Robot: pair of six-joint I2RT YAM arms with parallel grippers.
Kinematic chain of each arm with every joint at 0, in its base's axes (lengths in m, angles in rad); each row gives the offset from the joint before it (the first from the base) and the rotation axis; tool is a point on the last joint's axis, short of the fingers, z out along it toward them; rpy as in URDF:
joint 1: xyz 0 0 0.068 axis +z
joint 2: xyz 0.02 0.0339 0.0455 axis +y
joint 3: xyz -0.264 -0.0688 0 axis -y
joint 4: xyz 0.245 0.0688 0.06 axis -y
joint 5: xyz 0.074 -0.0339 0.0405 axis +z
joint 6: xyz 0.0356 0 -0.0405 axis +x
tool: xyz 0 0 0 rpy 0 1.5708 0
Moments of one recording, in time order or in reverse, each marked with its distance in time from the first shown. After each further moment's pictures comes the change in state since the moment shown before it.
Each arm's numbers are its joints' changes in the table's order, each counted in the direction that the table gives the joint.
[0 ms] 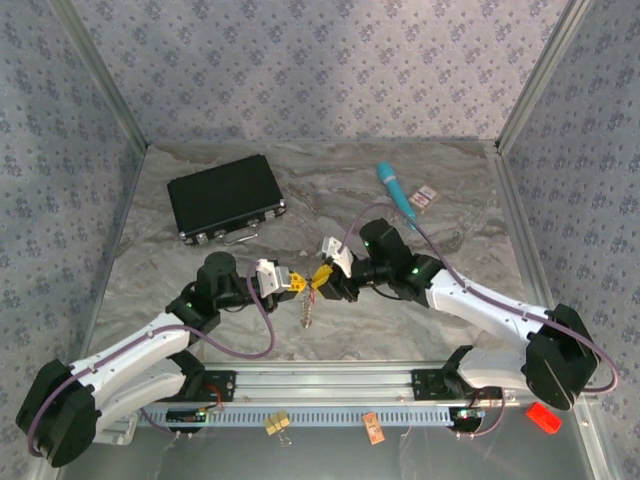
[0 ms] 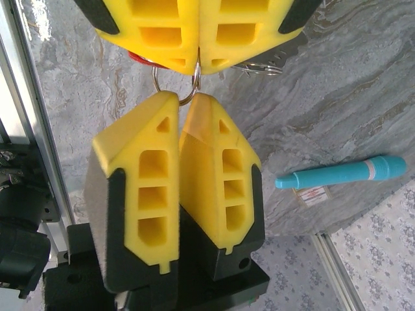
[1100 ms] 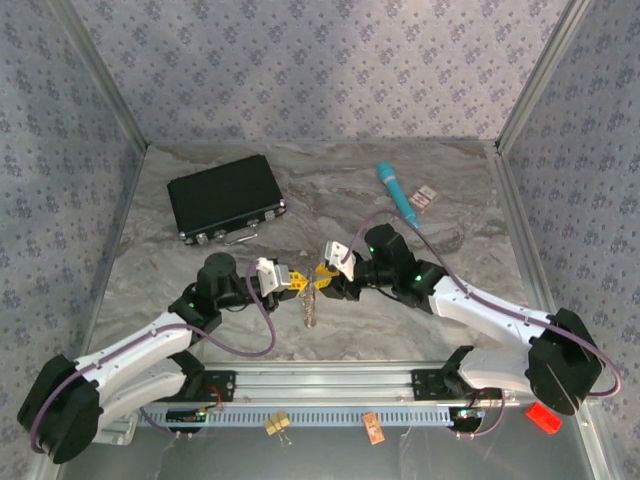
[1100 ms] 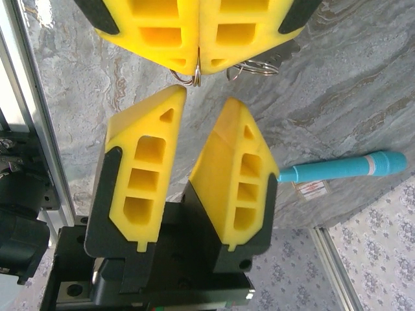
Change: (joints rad) left arm 0.002 0.027 -0.021 0.089 -0.008 -0.046; right arm 0.004 -0.042 -0.080 0.138 -0.089 -0.166
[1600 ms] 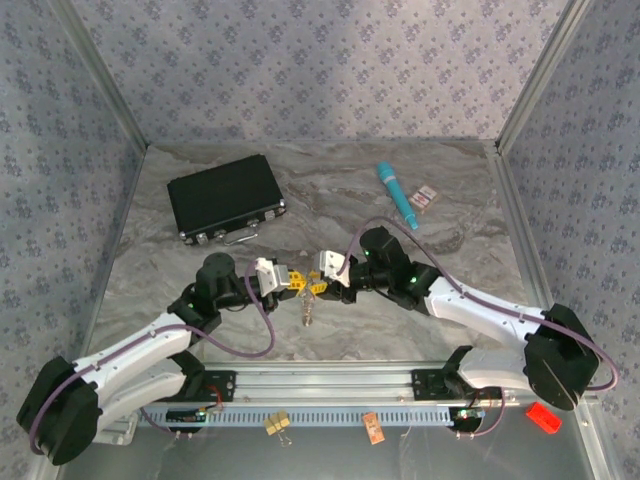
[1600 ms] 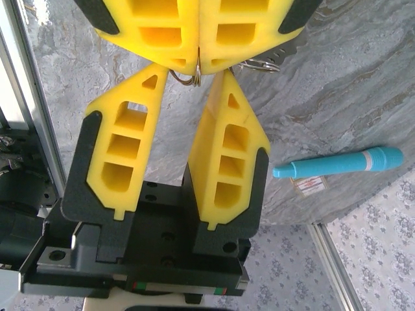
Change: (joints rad) left arm 0.000 -0.012 0.000 0.001 0.000 0.001; right arm 0.032 0.027 -0.004 0.031 0.004 -0.132
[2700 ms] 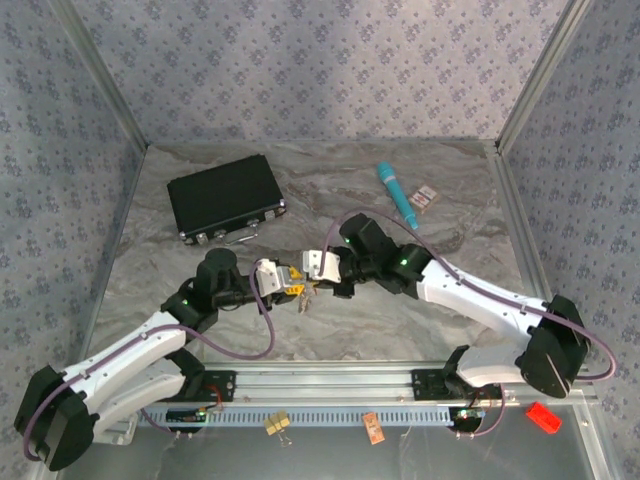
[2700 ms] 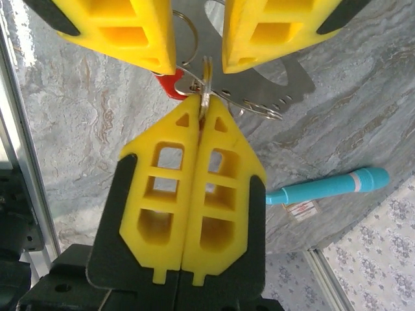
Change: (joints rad) left arm -0.005 -0.043 0.087 -0.267 0.068 0.144; right arm 0.069 0.082 0.290 -0.443 -0.175 -0.211
